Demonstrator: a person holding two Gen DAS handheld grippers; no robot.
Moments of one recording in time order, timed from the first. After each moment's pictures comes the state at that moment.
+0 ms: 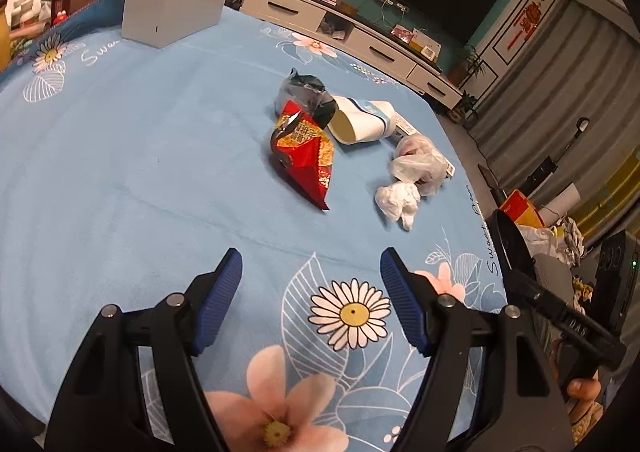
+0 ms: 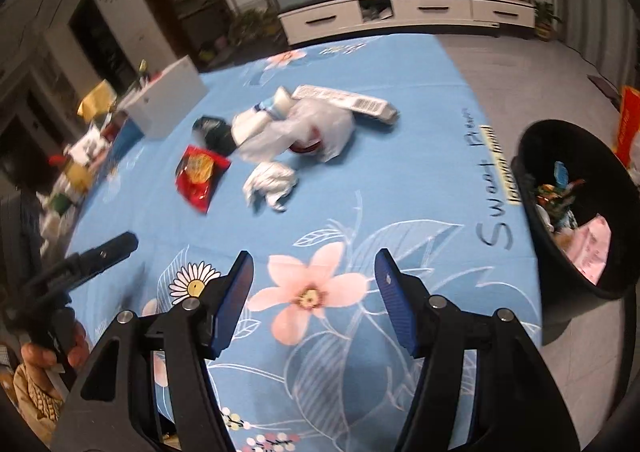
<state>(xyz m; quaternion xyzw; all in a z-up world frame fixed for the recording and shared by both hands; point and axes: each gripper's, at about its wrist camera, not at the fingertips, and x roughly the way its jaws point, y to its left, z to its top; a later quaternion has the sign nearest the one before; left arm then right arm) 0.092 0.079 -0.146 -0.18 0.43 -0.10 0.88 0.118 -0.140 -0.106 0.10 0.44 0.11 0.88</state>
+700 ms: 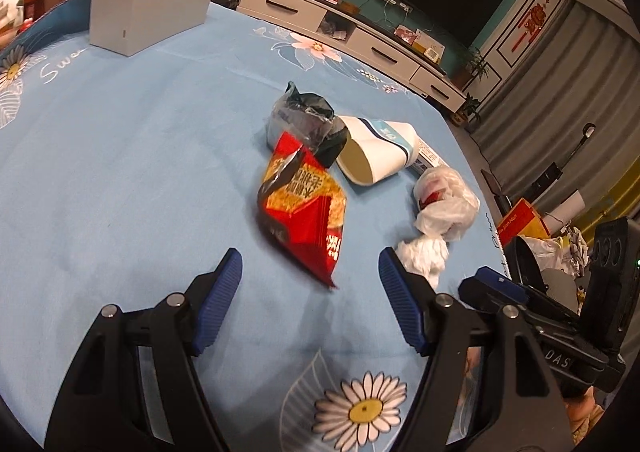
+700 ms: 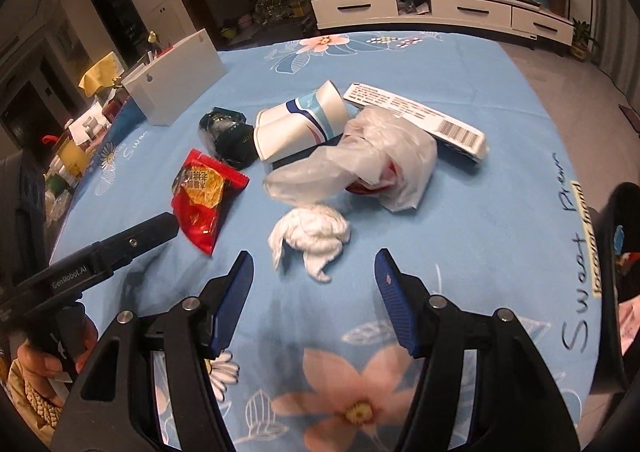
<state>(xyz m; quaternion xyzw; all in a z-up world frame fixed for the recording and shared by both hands) 0.164 0.071 -0.164 -0.18 0.43 -0.10 0.88 0.203 -0.090 -0.129 0.07 0.45 0.15 0.88</state>
